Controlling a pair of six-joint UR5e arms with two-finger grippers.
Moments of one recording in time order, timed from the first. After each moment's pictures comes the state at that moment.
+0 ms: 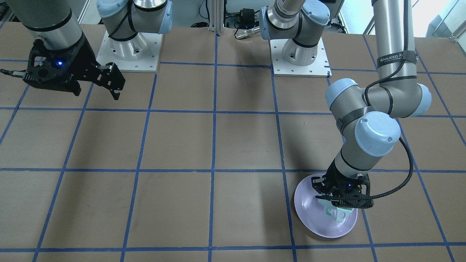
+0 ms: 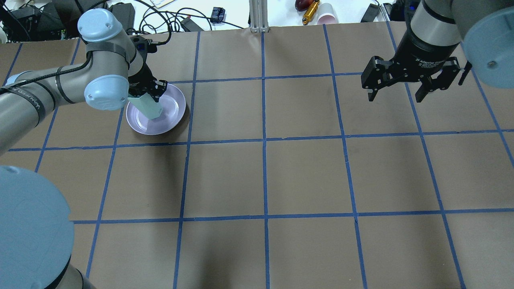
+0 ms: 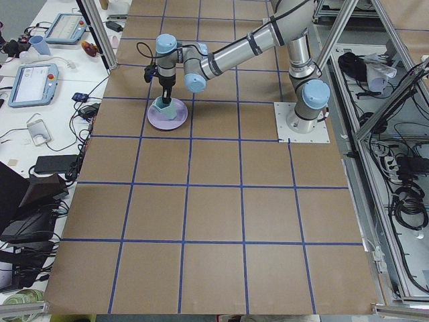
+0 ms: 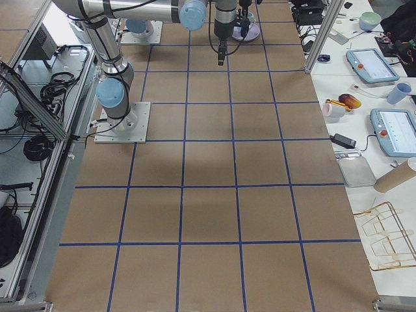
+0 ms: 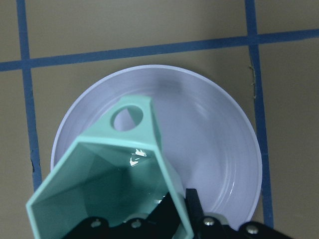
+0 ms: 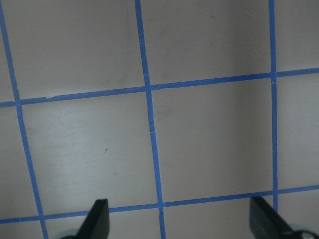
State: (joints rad) left arm -1.45 -2.03 -1.66 -0.90 1.60 0.20; right arm 1.52 -1.59 1.63 -1.60 -1.59 0.04
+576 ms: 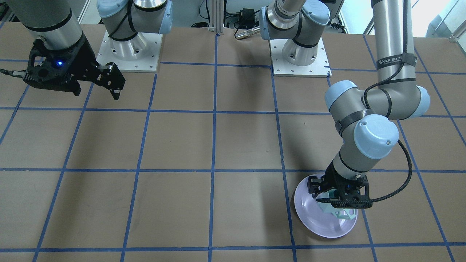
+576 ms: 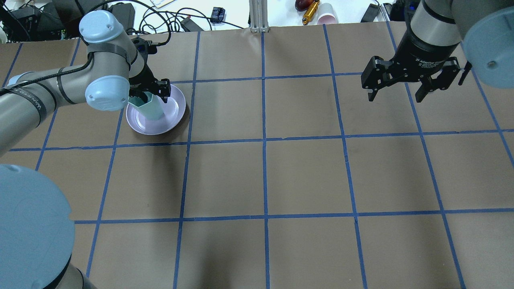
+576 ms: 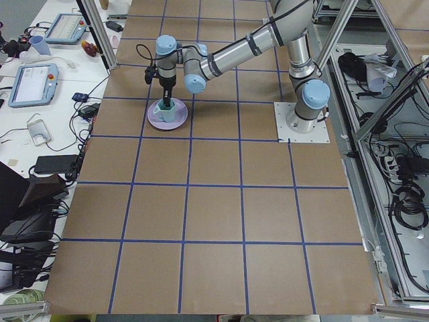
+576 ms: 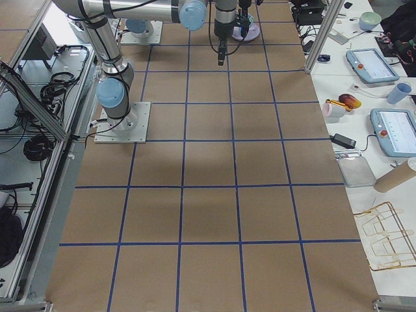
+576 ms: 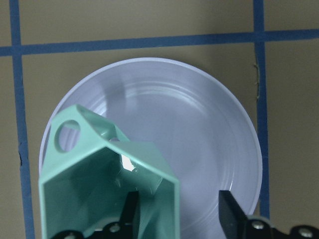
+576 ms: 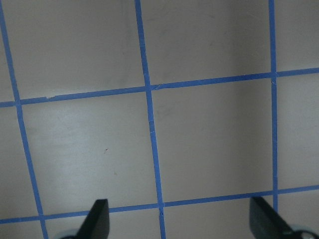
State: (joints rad) left arm -1.45 -2.02 -1.66 -0.92 1.59 0.15; right arm 1.52 -1.59 1.63 -1.60 -1.59 0.04
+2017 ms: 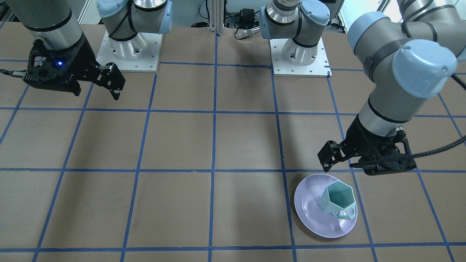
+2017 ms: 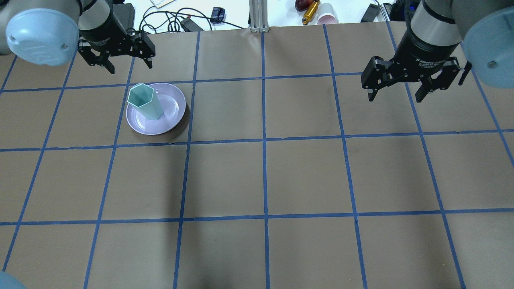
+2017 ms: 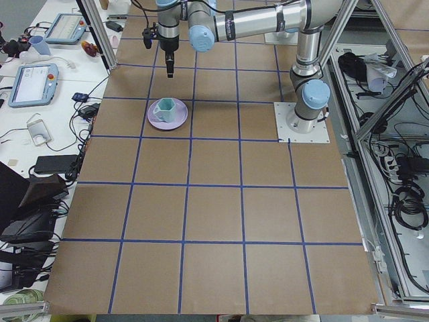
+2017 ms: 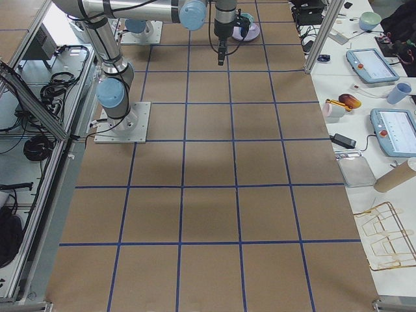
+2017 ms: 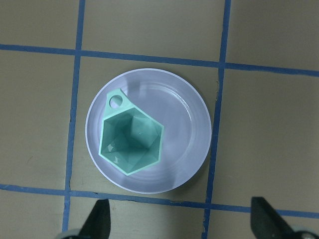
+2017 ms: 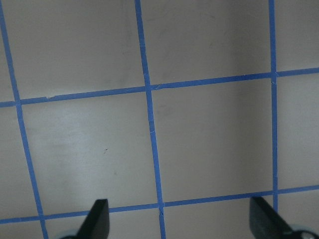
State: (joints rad) left arm -1.47 -1.80 -1.47 -1.34 1.58 -0.04; right arm 1.52 -1.59 1.63 -1.60 -1.59 0.04
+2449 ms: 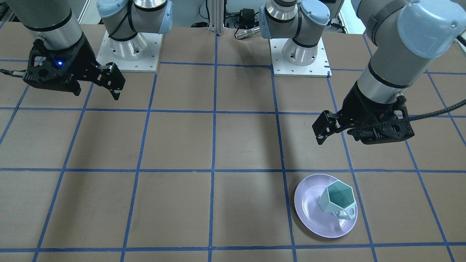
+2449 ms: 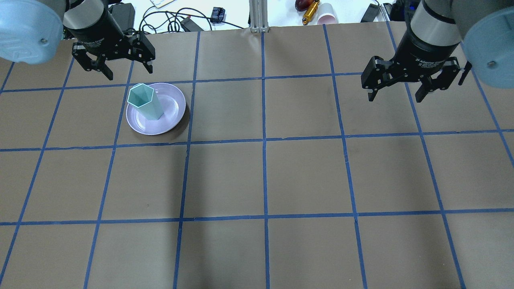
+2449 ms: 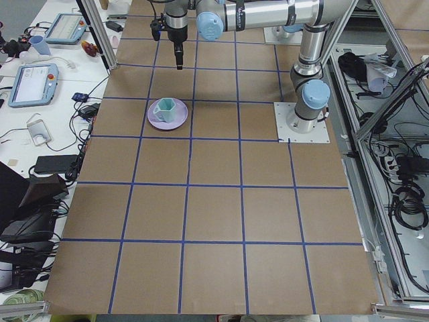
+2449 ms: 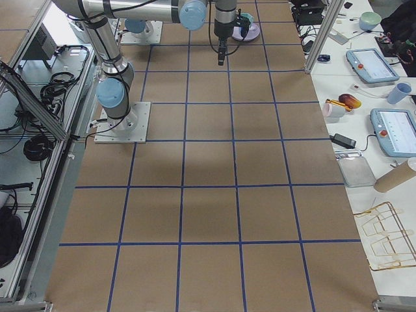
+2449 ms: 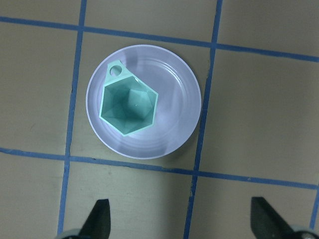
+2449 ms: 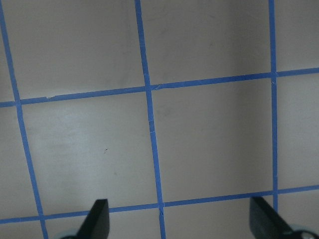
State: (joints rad) left arm -1.50 -1.74 -1.48 -1.44 1.56 -0.04; right arm 1.52 -1.59 1.63 -1.60 -1.59 0.04
